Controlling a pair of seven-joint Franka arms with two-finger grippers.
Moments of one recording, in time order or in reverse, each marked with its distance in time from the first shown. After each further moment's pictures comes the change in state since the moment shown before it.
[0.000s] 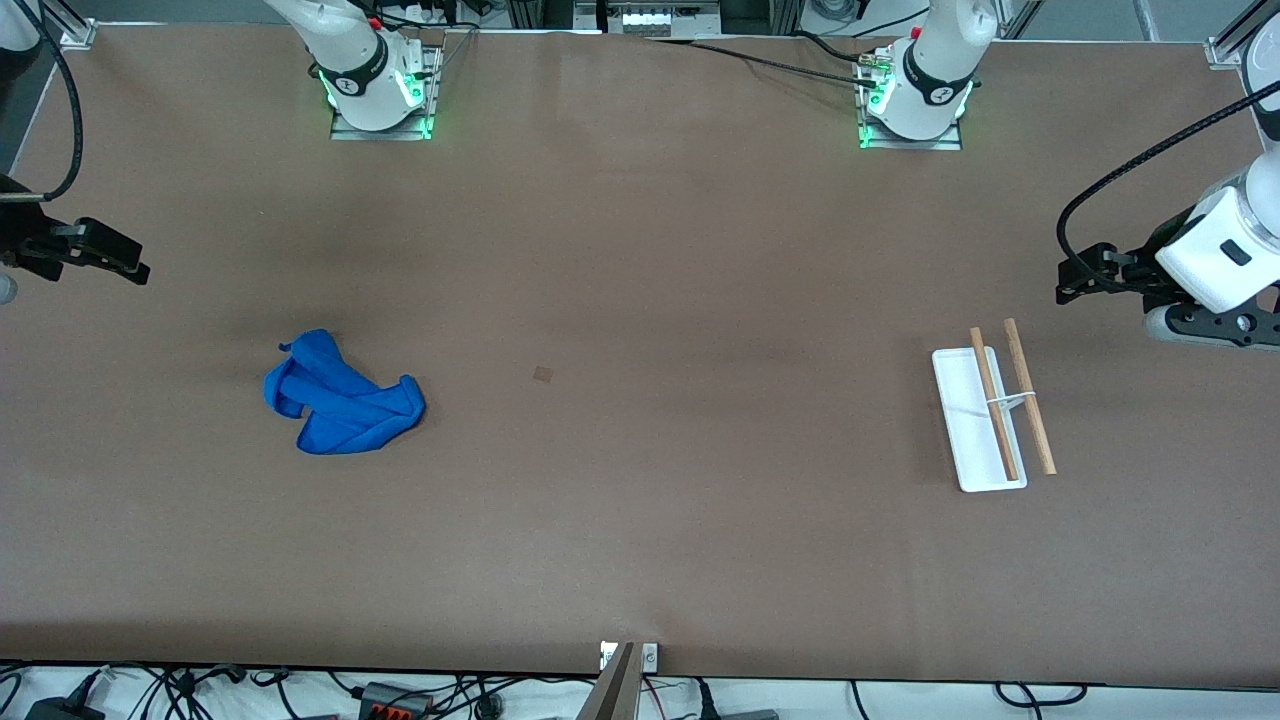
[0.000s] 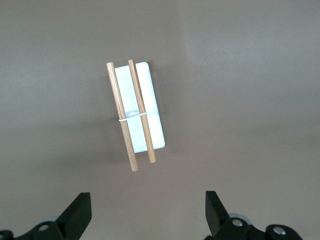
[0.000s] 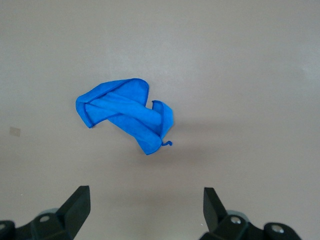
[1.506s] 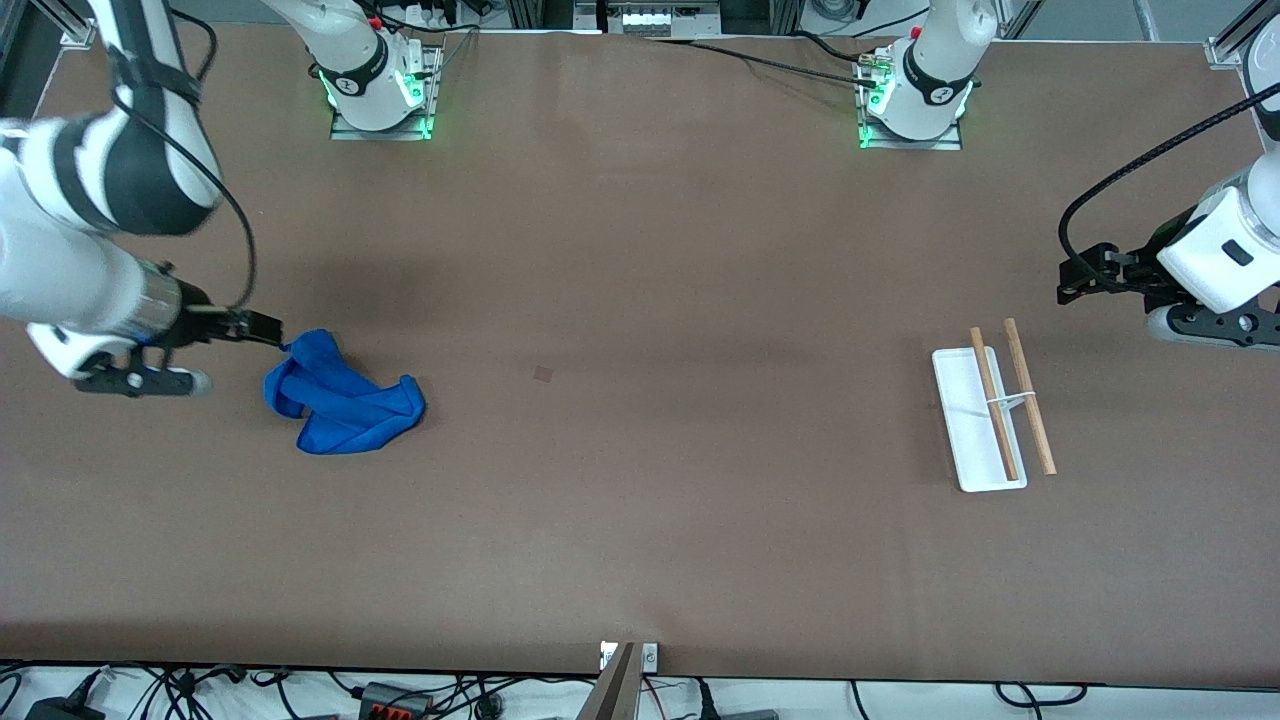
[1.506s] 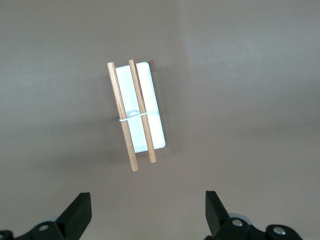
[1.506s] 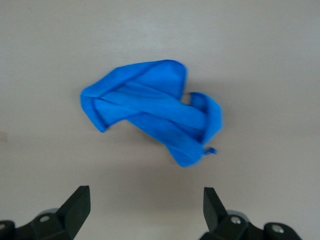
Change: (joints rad) left arm 0.001 0.000 0.001 0.000 0.000 0.000 0.000; right arm 0.123 0.274 0.014 -0.076 0.054 0.182 0.127
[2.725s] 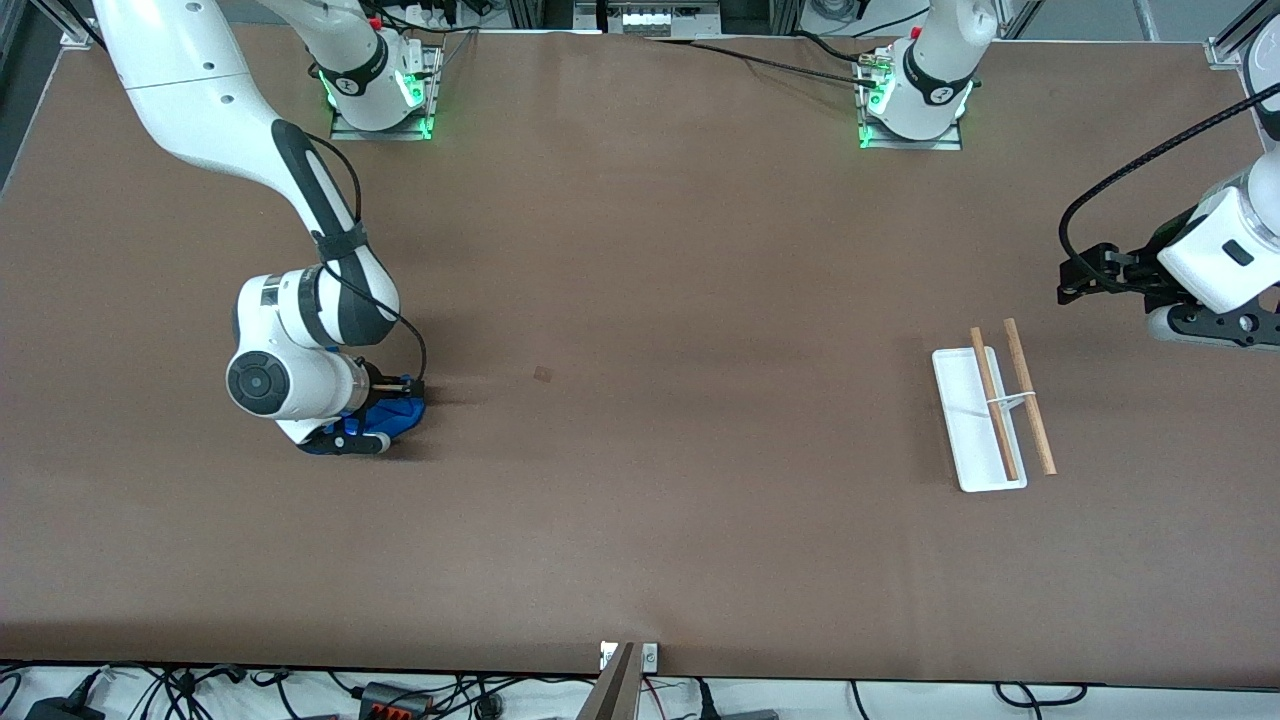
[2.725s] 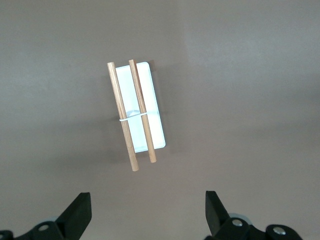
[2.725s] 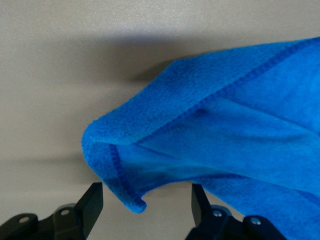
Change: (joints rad) left arm 0.000 0.000 0.000 0.000 0.000 0.000 0.000; right arm 0.118 0.348 0.001 0.015 0.033 0.254 0.114
